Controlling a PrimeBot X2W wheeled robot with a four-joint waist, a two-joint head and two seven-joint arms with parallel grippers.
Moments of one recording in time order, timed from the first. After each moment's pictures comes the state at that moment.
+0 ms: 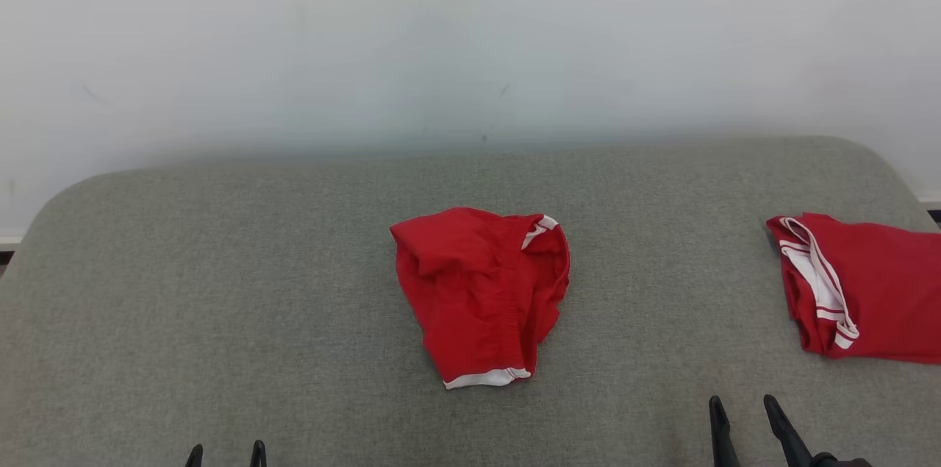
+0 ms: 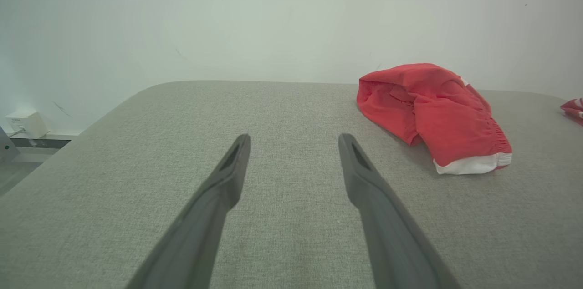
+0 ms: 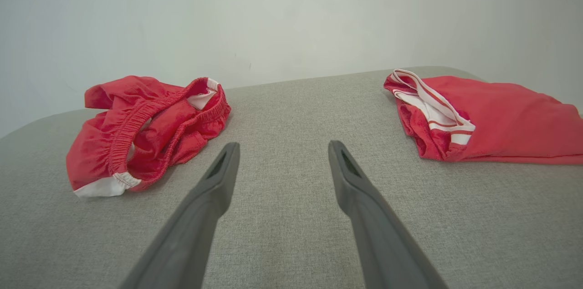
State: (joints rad) left arm 0.22 0.06 0.03 0.06 -0.13 -0.11 -0.26; right arm 0.12 -0.05 -0.01 0.21 0.16 0.13 -0.24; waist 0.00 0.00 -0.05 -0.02
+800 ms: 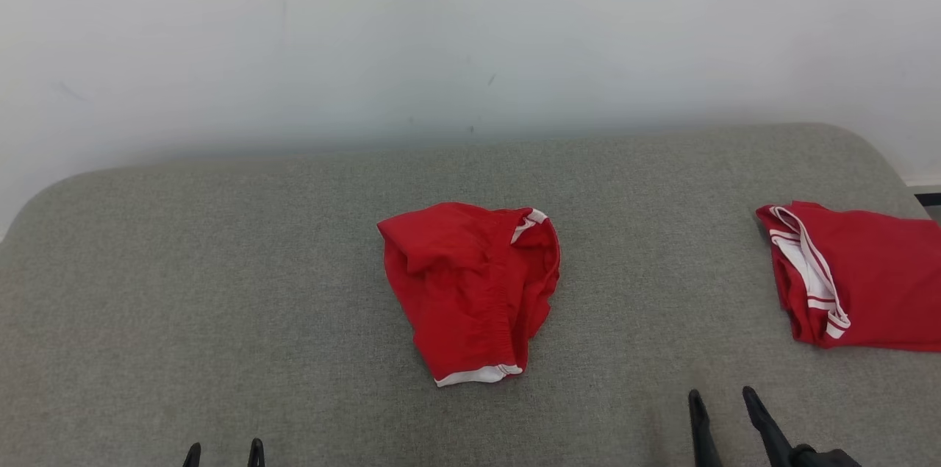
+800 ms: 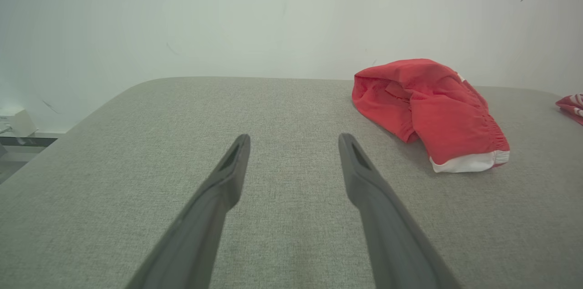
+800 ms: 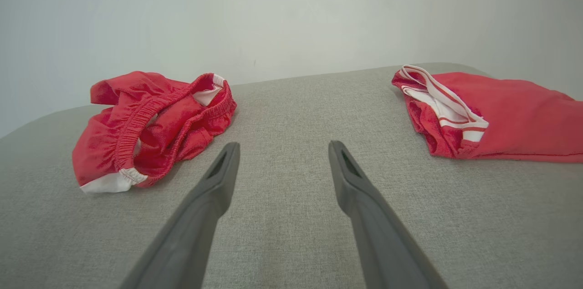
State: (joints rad) left arm 0.22 0.05 0.05 0.07 -0.12 -0.12 -0.26; right arm 0.11 -0.05 0.03 0.22 0.17 0.13 -0.25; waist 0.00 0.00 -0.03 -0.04
